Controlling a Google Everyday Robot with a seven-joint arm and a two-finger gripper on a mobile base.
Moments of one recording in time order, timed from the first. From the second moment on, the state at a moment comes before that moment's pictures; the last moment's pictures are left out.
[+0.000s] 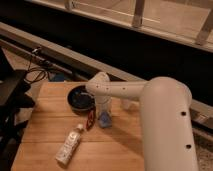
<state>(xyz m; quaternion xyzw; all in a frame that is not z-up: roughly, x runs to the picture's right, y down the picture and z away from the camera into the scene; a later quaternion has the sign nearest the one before) 0.013 0.161 0.882 -0.23 0.32 0.62 0.68</state>
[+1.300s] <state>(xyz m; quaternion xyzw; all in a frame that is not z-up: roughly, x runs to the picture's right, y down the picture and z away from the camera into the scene) 0.013 0.118 0.853 -0.21 0.30 0.62 0.69</state>
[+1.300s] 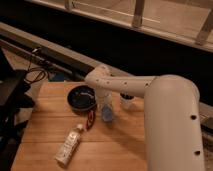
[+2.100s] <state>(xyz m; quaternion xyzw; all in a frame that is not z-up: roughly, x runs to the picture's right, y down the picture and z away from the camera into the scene) -0.042 0.040 0.828 -0.20 0.24 0.60 0.74</state>
